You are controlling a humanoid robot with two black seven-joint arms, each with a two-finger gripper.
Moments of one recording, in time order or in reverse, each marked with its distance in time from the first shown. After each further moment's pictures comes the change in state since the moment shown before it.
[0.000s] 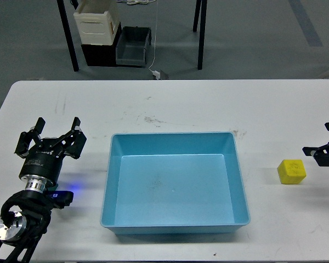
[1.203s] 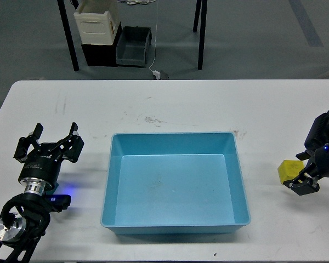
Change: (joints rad) left arm -0.010 -0.001 -0.005 0.060 0.000 -0.002 0.000; right arm 0.296 0.228 -0.524 -0.187 -0.051 0.000 0.000
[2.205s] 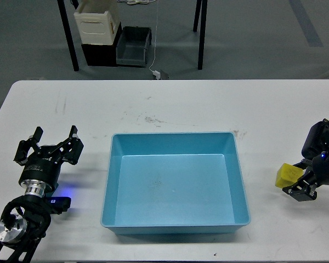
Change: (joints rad) left arm -0.001 -0.007 -0.002 0.029 -0.002 -0.003 -0.002; right arm -0.004 0.015 -0.037 0.004 0.000 -0.005 0.000
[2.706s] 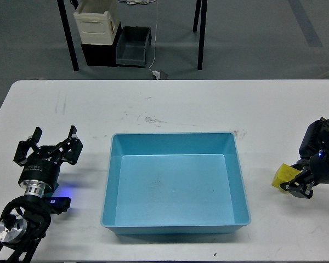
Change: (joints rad) left arm 0.000 0.000 0.000 0.002 0.000 0.000 -0.024; right arm 0.018 0.015 0.005 -0.004 0.000 0.001 0.000
